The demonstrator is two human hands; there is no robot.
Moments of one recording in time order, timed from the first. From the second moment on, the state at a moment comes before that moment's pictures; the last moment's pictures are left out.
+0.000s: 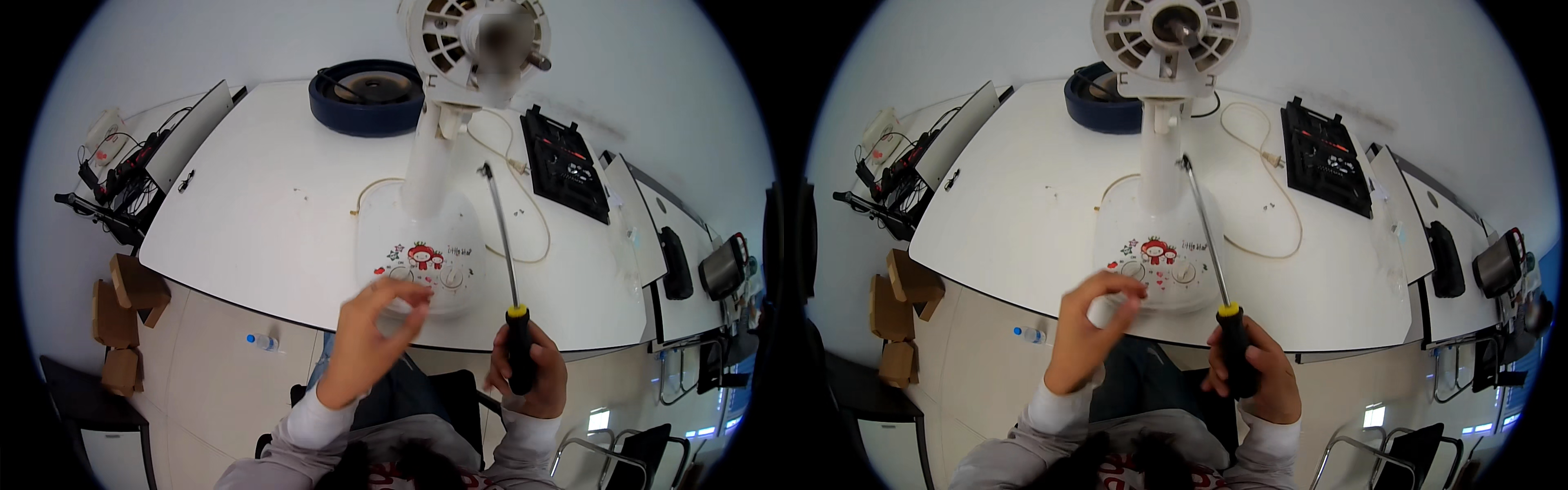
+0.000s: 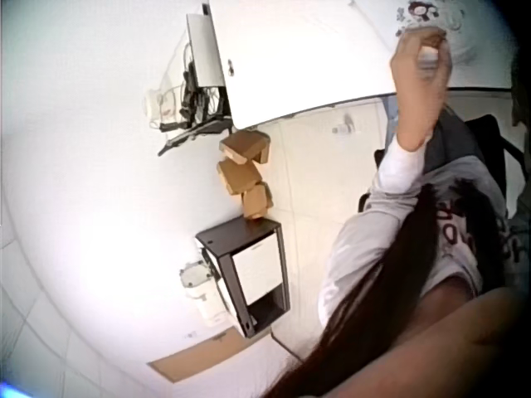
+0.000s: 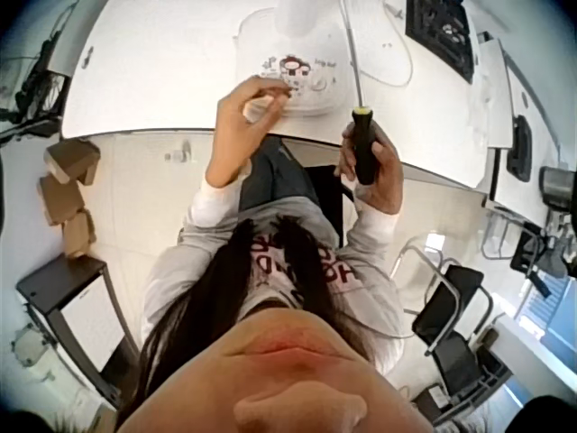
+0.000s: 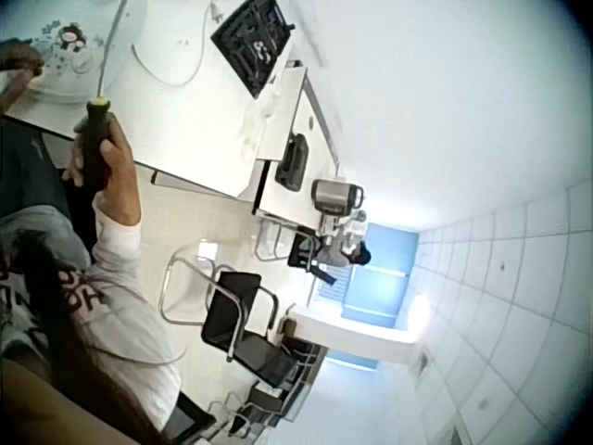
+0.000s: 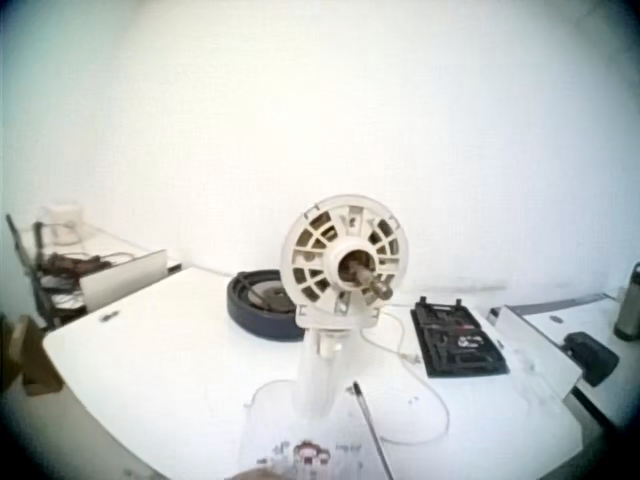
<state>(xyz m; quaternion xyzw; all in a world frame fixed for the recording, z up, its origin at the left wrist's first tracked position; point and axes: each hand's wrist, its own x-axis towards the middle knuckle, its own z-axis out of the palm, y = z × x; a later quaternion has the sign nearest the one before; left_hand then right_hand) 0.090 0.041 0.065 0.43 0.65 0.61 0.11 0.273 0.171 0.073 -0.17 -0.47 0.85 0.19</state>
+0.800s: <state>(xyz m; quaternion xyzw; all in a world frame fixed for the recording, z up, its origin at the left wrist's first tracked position) 0.080 0.153 0.108 0.59 0.69 0.42 0.06 0.337 0.189 0.003 -0.26 -0.47 0.77 0.34</state>
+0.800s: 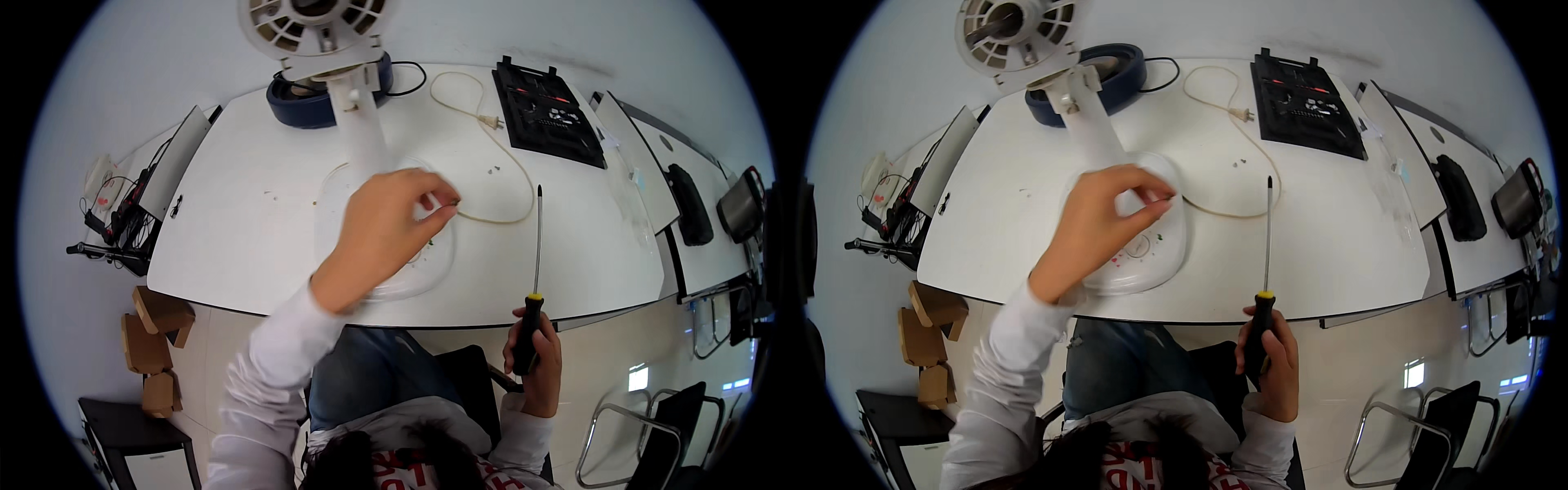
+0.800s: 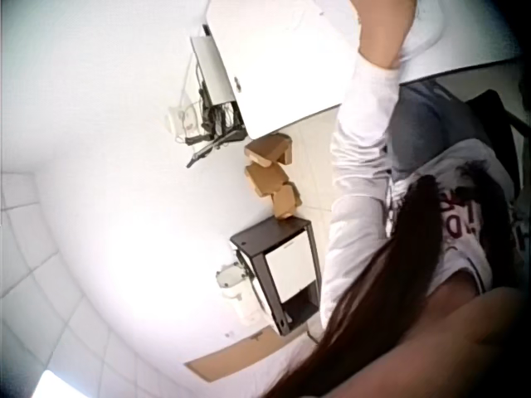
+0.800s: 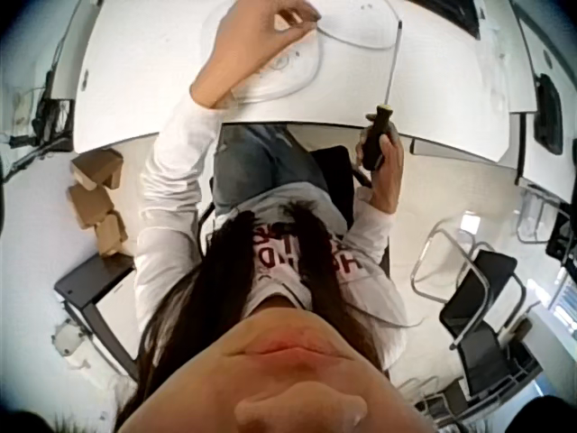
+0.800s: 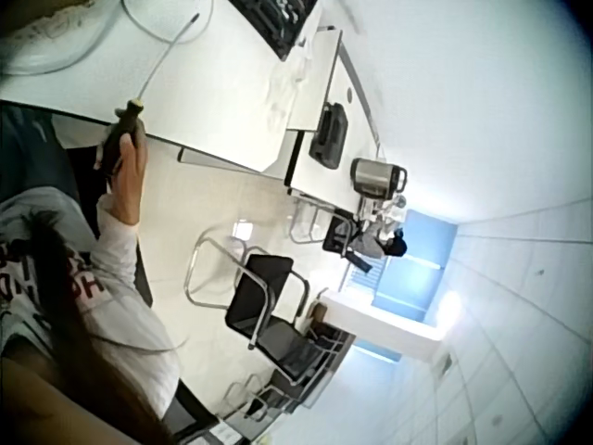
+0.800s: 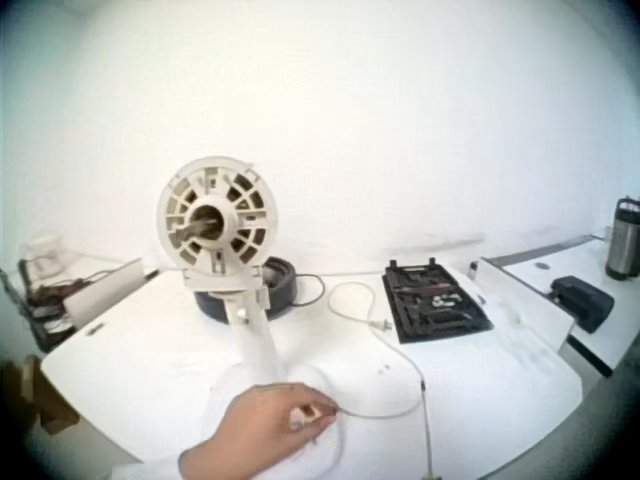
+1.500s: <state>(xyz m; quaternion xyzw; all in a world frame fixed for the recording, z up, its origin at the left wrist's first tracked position) 0.041 0.356 0.023 0.62 0.79 0.04 -0.02 0.378 0.217 -0.030 -0.32 -0.44 0.73 0.41</state>
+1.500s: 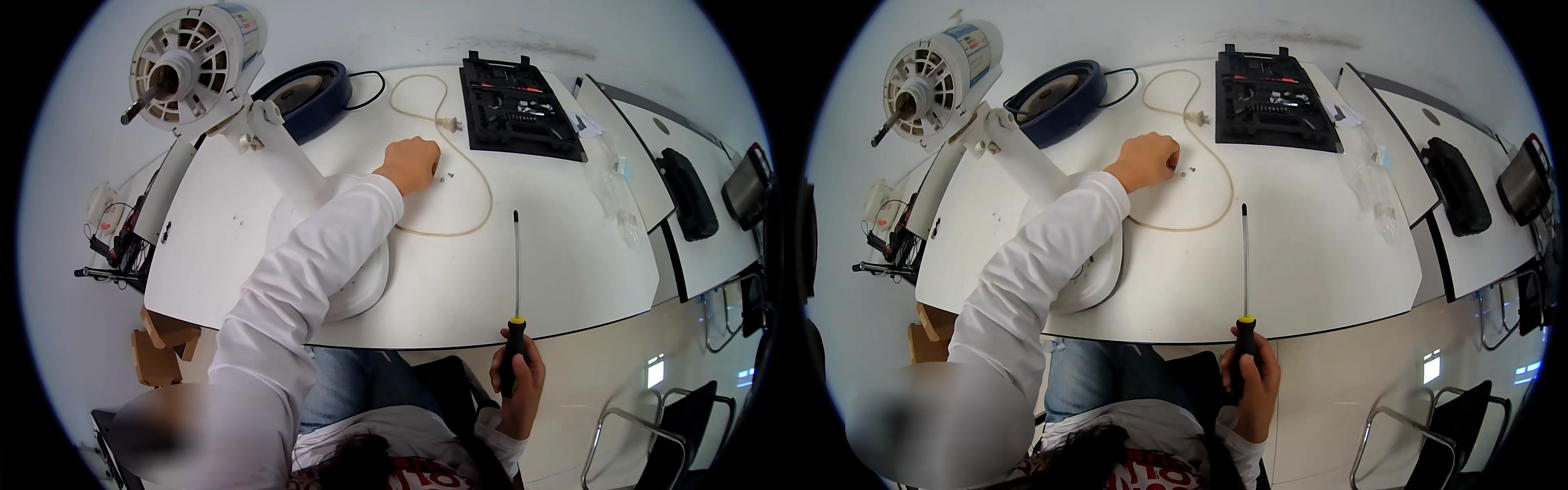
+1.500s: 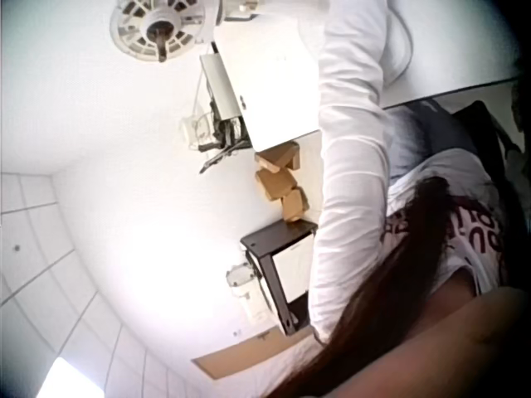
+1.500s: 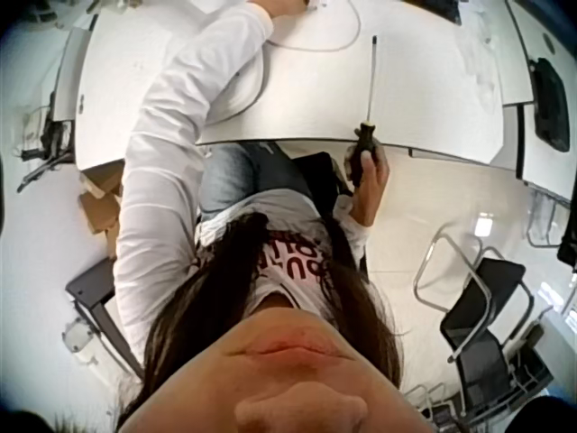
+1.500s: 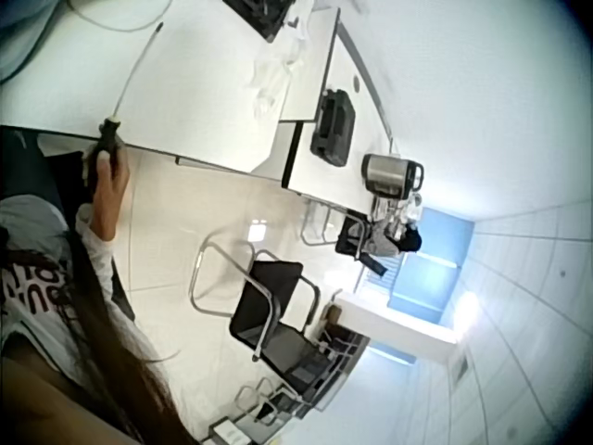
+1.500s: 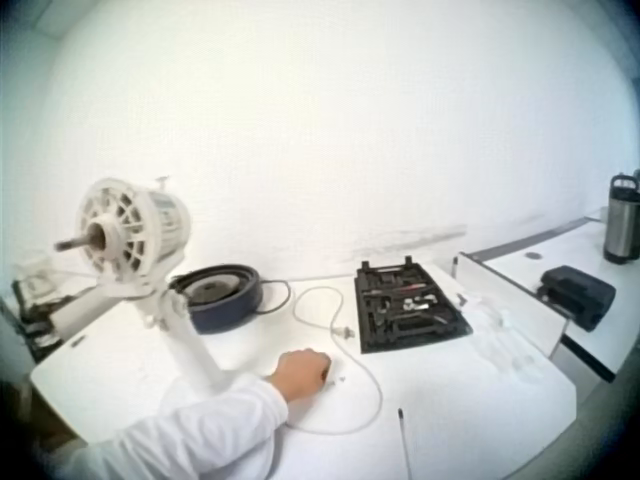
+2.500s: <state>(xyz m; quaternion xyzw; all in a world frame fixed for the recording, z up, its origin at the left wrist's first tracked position) 0.011 0.082 0.171 0.60 0.52 0.39 -0.46 0.320 0.190 0.053 -0.22 -0.54 0.43 0.69</state>
